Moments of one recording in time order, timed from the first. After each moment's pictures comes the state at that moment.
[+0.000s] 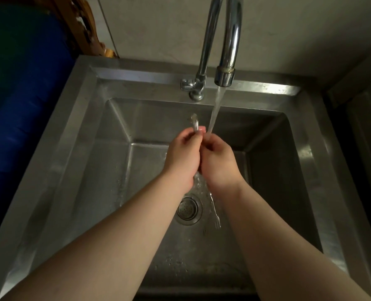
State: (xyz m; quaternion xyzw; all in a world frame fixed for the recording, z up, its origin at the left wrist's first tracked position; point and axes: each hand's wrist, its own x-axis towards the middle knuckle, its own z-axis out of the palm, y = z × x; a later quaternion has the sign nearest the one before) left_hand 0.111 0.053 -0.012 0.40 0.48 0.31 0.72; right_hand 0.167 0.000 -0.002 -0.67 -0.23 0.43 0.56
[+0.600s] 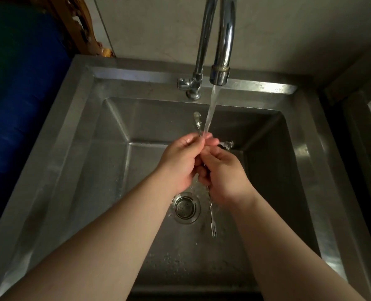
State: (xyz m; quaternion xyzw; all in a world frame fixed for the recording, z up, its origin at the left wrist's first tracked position) left_hand 0.097 0.049 -0.008 0.34 0.36 0.24 0.84; right_hand 0.174 -0.026 -0.002 -0.59 -0.17 0.53 0.59
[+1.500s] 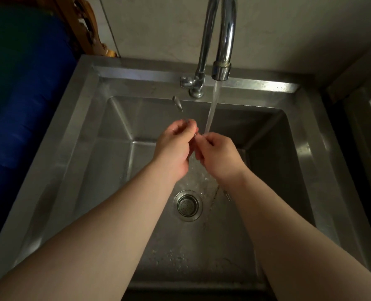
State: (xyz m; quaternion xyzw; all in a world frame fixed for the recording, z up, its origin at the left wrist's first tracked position) left_hand 0.102 0.066 -0.007 0.32 0.44 0.34 0.77; right_hand 0.184 -0.003 -0.003 -0.74 -0.34 0.37 0.44
